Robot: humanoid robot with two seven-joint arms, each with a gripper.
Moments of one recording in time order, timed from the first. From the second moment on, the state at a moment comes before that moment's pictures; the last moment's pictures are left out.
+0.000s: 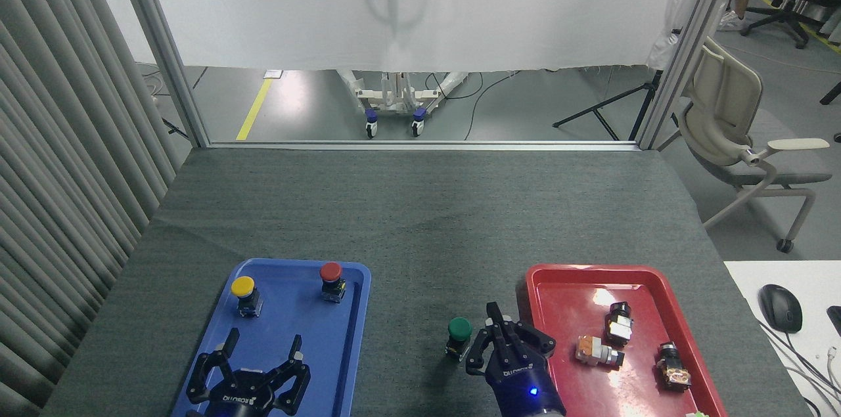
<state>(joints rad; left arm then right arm) 0.12 0.07 -0.04 -1.57 -1.52 -0.03 0.12 0.04 0.15 0.20 -1.53 1.67 0.00 0.06</state>
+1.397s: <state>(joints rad) 0.14 0.07 0.02 -1.57 -1.51 -0.05 0.12 0.00 0.20 0.19 -1.50 1.72 0.04 0.07</state>
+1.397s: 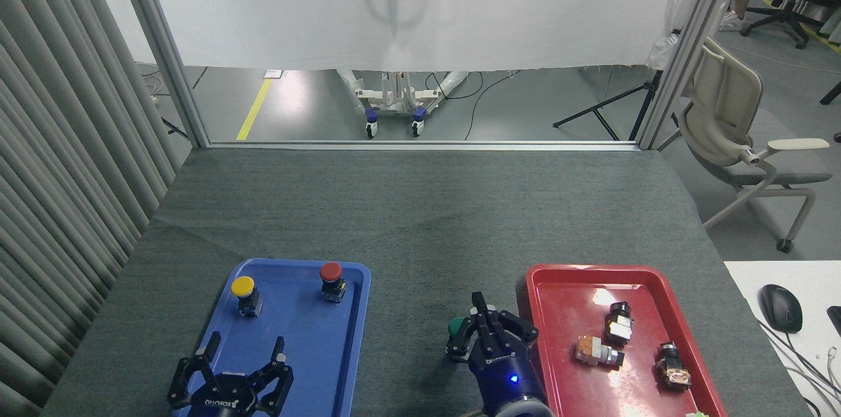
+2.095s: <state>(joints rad) 0.13 0.07 0.03 -1.57 -1.40 -0.05 0.12 0.15 0.13 -0.08 -1.69 1.70 -0.15 0.02</state>
